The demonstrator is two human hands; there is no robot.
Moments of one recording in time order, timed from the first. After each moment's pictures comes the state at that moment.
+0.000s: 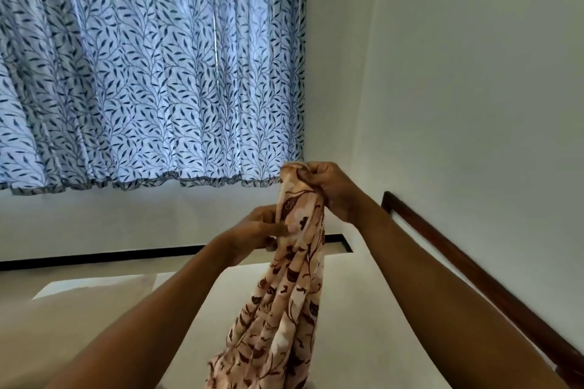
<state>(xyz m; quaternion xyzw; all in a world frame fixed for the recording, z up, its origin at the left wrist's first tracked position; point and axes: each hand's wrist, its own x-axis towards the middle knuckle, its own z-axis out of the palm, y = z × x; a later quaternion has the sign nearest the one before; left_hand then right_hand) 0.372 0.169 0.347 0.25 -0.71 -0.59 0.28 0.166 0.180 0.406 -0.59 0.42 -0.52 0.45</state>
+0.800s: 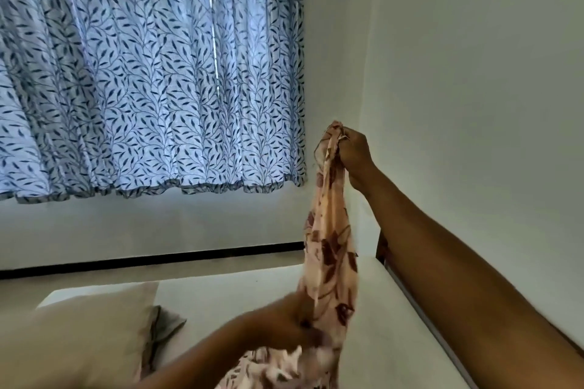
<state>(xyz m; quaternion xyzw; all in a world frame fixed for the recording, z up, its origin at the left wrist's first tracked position) 0.336 0.232 0.286 0.27 -0.86 -0.44 0.00 0.111 0.135 0.455 -0.50 0.50 -0.66 0.25</state>
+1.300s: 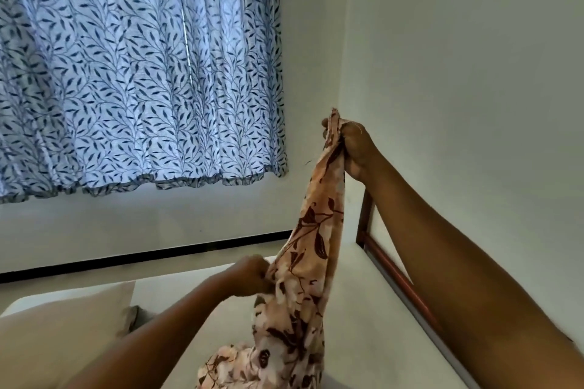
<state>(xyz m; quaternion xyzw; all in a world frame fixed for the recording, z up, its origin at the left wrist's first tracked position) 0.341 0.142 0.262 0.40 -0.87 -0.29 0.03 0.093 0.168 0.463 -0.45 0.42 -0.68 0.40</state>
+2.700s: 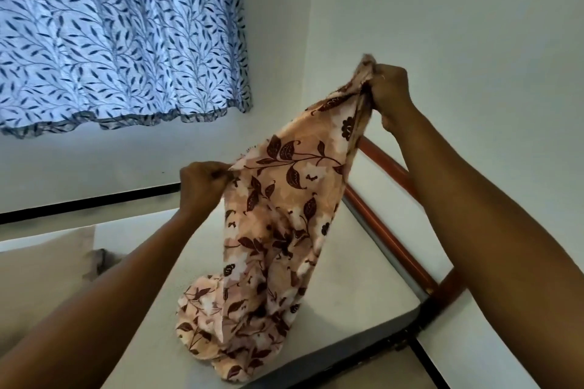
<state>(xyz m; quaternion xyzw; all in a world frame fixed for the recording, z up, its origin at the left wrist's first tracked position) 0.332 0.119 0.262 0.41 -0.75 -0.23 0.46 -0.010 0.196 0.421 -0.40 0.65 -0.64 0.13</state>
